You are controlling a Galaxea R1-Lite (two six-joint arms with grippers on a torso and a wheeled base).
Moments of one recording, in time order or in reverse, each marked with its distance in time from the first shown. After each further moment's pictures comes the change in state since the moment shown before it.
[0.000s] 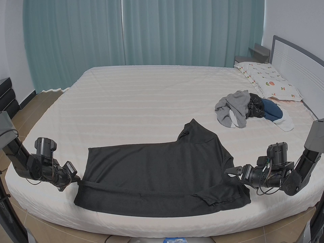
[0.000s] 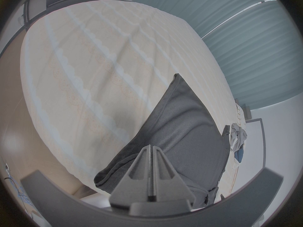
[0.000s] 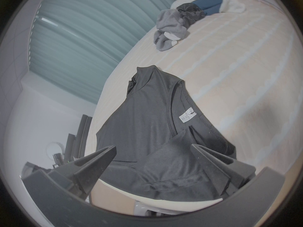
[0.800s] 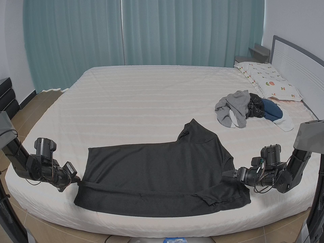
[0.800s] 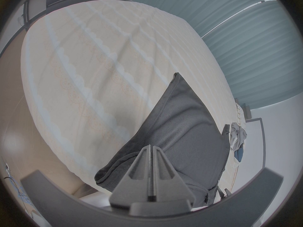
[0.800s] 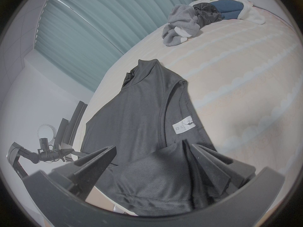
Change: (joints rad) left arm -0.002 -0.007 0.009 0.003 -0.003 0.001; right arm -0.039 0.139 -0.090 -0.012 0.023 -0.164
